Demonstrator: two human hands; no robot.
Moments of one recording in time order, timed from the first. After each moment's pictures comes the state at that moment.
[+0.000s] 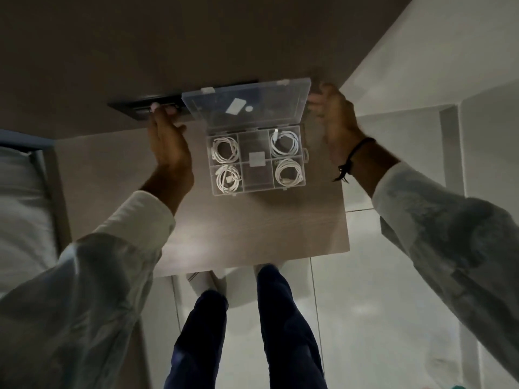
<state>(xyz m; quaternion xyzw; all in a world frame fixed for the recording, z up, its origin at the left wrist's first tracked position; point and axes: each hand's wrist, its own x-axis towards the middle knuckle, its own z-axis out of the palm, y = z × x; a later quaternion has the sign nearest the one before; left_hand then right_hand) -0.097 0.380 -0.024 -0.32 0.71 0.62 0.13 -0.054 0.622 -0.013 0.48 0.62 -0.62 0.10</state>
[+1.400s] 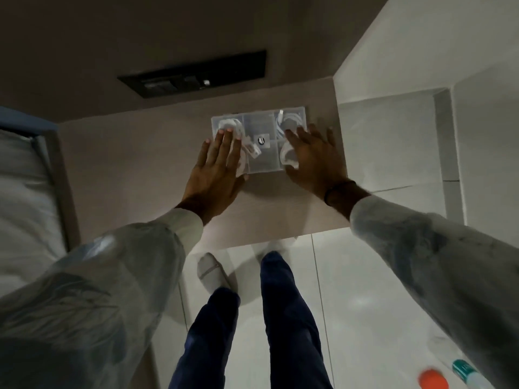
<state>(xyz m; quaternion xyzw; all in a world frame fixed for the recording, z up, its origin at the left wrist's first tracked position) 0.001 0.334 -0.078 0.35 0.92 0.00 0.17 0.051 0.566 -0.045 0.06 0.97 -0.15 0.20</state>
